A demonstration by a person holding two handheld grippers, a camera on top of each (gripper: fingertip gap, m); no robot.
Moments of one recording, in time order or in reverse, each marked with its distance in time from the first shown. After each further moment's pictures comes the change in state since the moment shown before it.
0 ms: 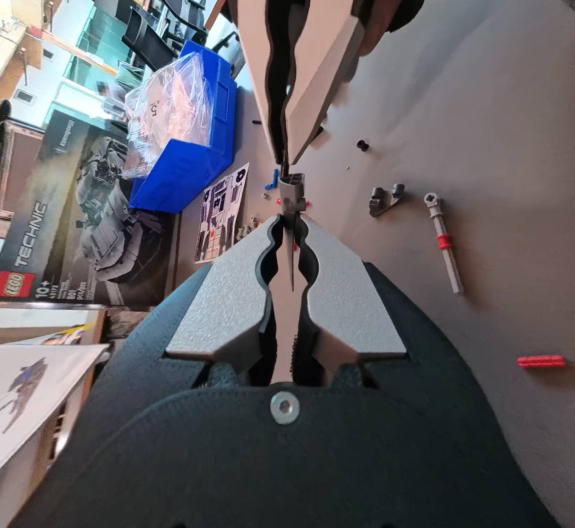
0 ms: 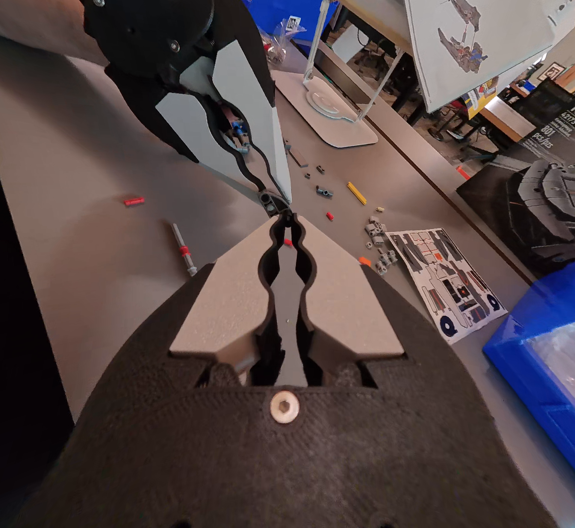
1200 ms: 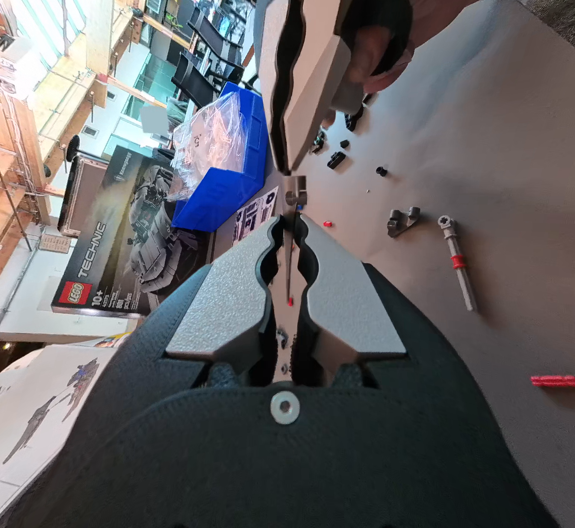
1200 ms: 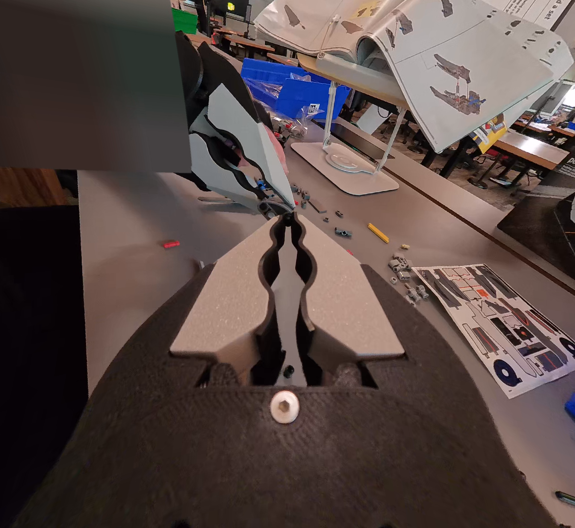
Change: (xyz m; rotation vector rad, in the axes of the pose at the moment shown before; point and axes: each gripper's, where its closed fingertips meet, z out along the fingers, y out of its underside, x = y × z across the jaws) left arm -0.013 -0.022 -0.013 0.076 -0.104 0.053; right arm 0.004 -0.019 -0.012 0.258 -0.128 0.146
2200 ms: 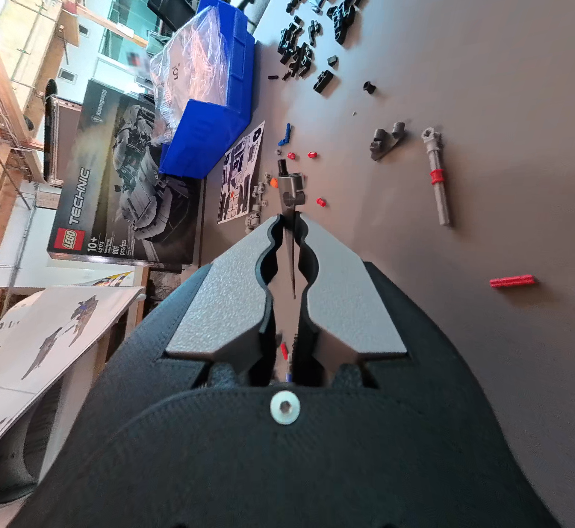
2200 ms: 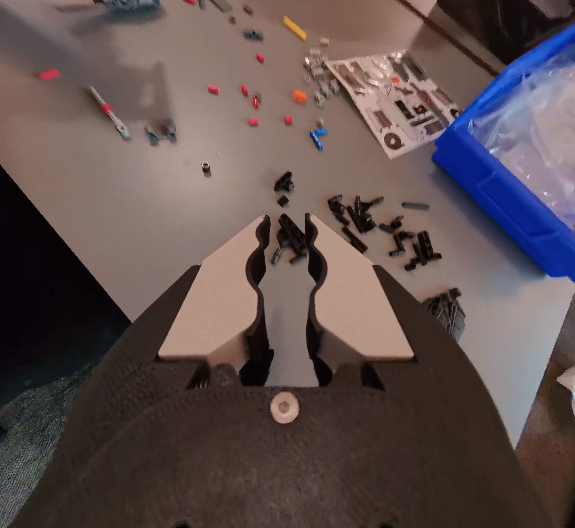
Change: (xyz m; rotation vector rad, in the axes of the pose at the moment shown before) left arm 0.018 0.046 -0.025 -0.183 0.006 0.015; right arm 0.061 0.086 -0.133 -0.556 0.207 0.124
